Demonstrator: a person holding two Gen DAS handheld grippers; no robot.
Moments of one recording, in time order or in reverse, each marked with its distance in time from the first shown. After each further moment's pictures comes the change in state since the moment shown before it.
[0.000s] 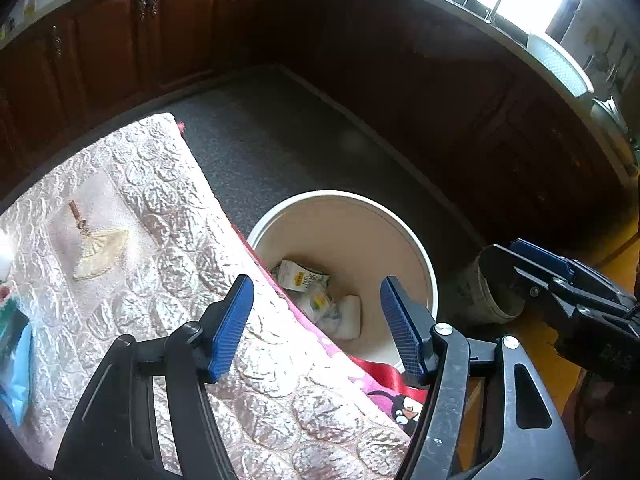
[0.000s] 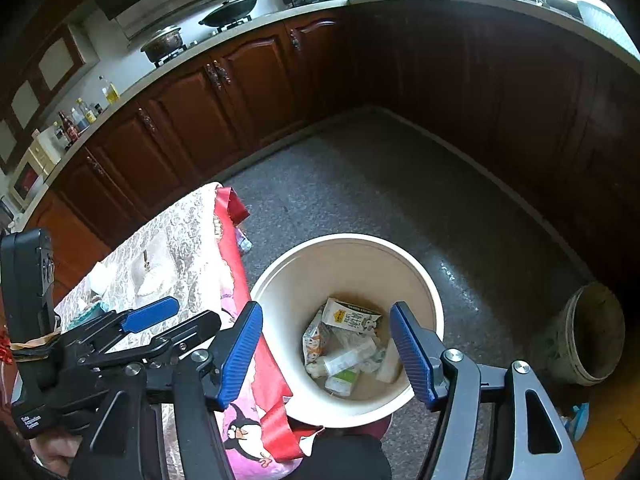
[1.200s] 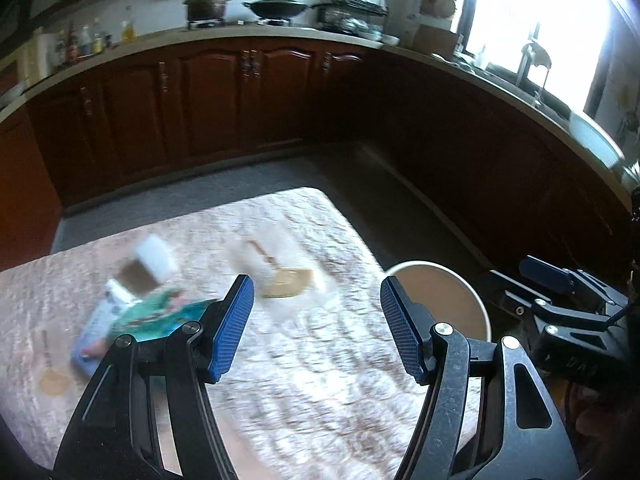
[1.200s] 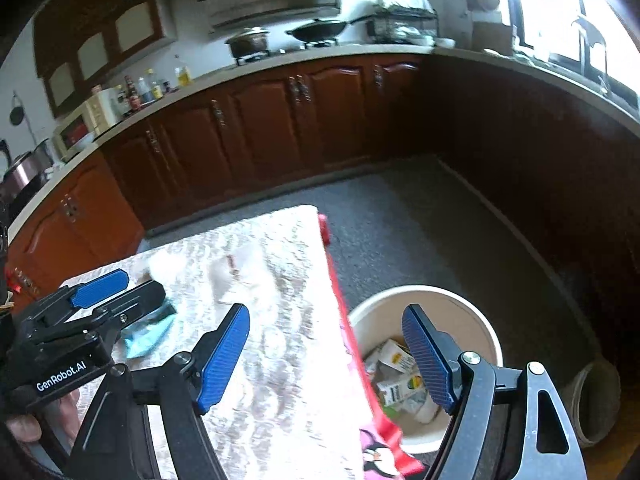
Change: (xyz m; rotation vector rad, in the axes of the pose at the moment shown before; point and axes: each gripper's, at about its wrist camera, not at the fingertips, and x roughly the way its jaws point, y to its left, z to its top) left arm -0.146 0.106 -0.035 -0.126 -0.272 0.220; right arm -0.022 0.129 0.003 -0.243 -0.123 0.085
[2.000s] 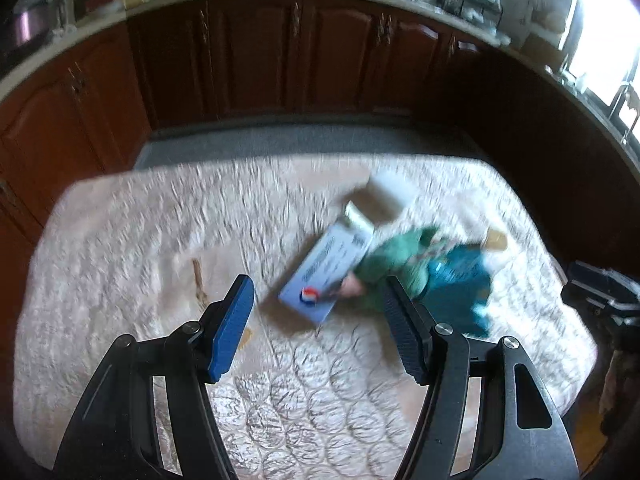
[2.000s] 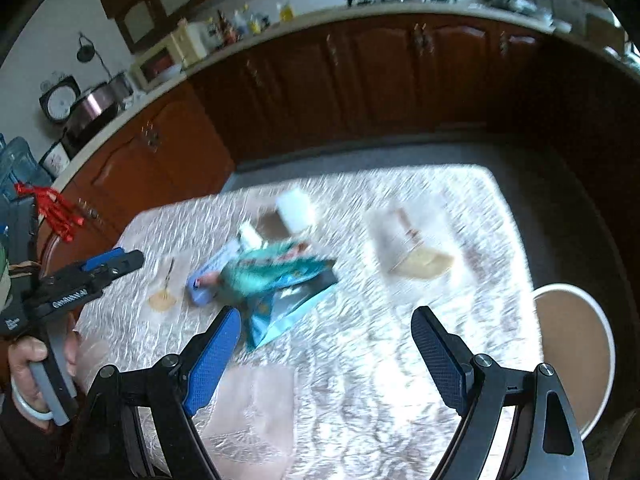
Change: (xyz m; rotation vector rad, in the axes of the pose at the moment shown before) left arm -0.029 0.225 -0.067 -0.201 0.162 0.218; right arm 0.087 0.150 -0.015 -0.160 0.218 0.308
